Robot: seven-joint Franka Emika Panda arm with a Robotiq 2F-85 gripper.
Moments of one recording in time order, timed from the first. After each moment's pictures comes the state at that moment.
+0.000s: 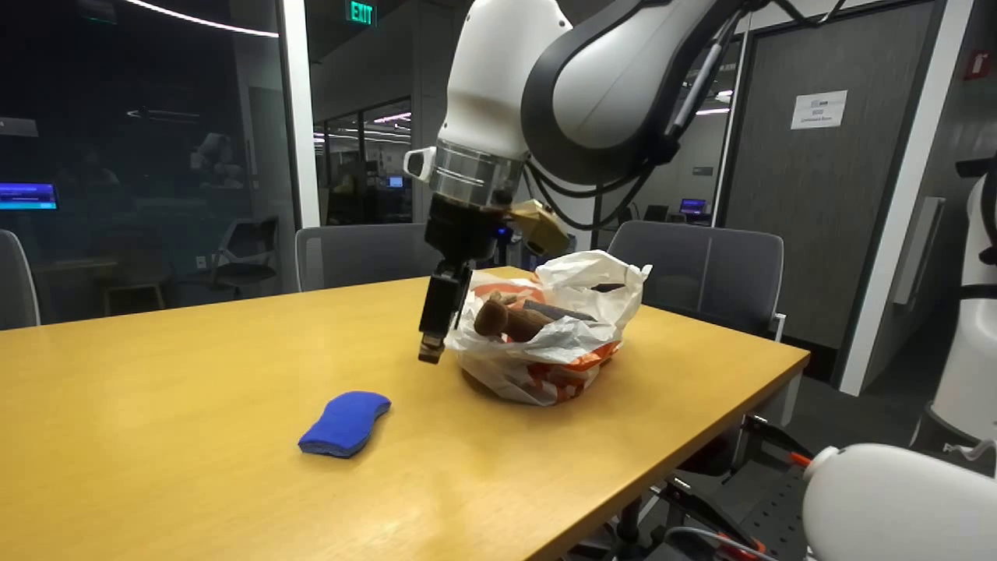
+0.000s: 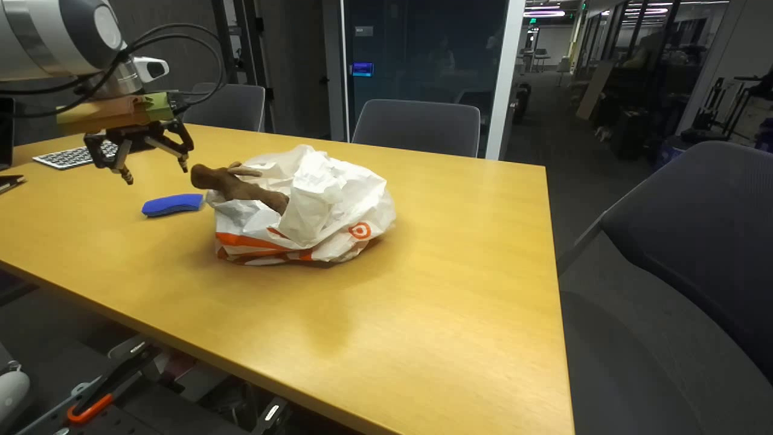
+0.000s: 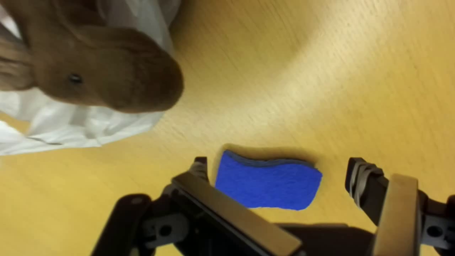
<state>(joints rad) 0.35 0.03 0.34 -2.46 -0.16 2.74 -0.12</state>
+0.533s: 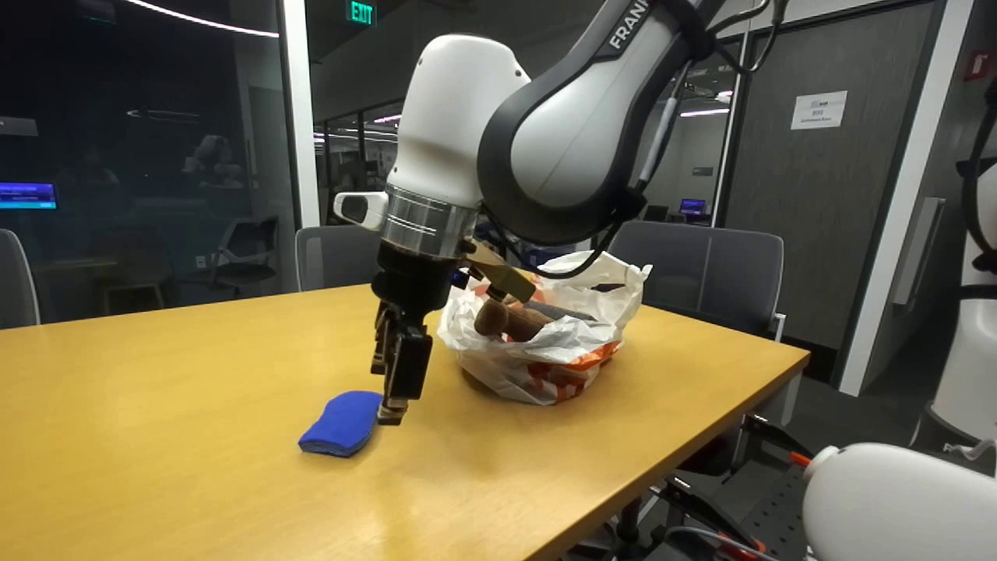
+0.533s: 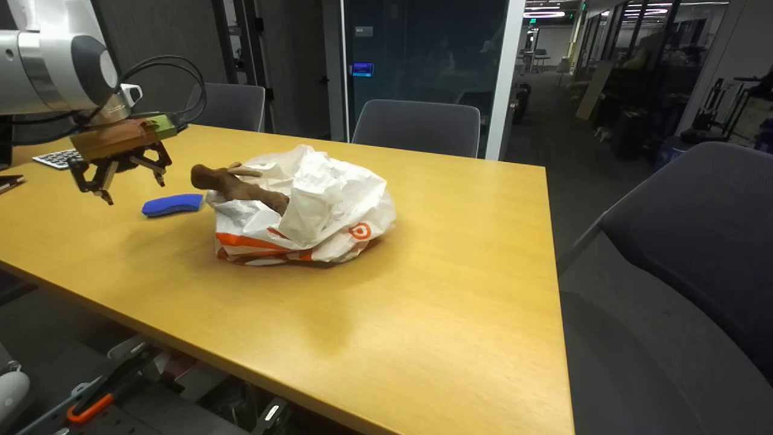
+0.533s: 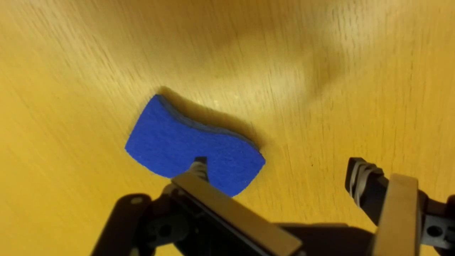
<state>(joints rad) 0.37 0.23 0.40 -2.36 -0.20 2.83 -0.41</state>
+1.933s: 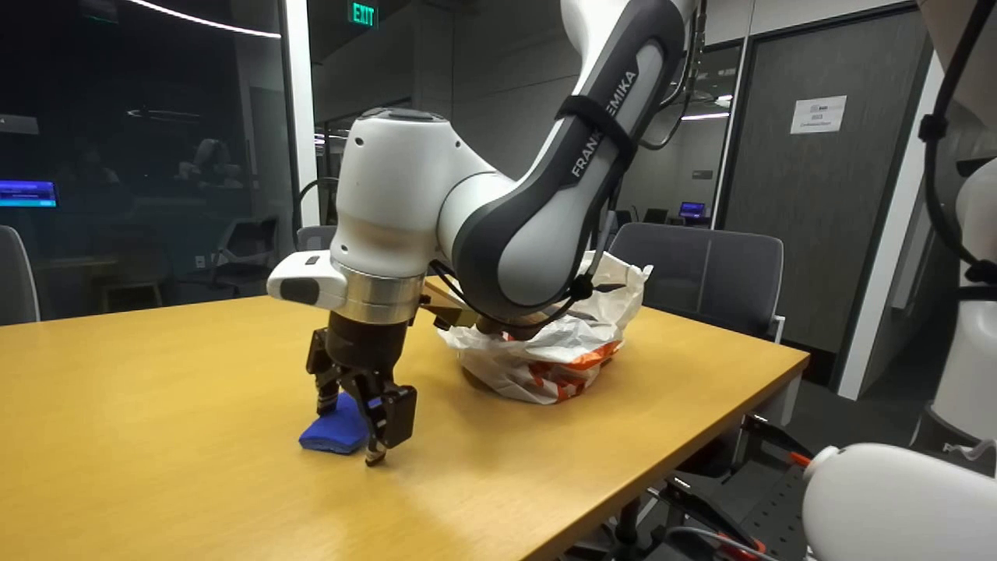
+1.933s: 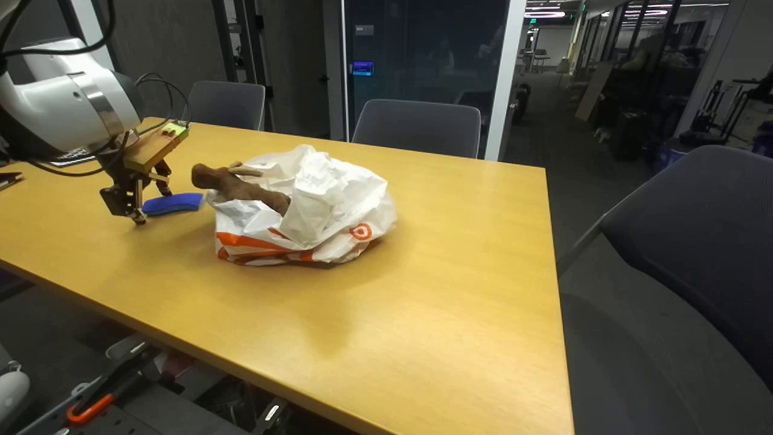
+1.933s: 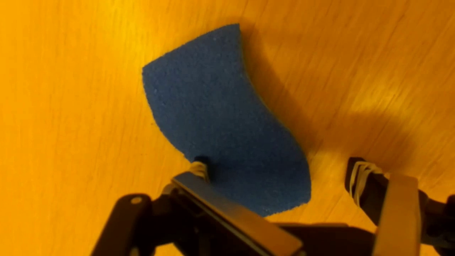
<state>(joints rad) 0.44 0.47 0.31 -2.15 -0.70 2.80 -0.56</state>
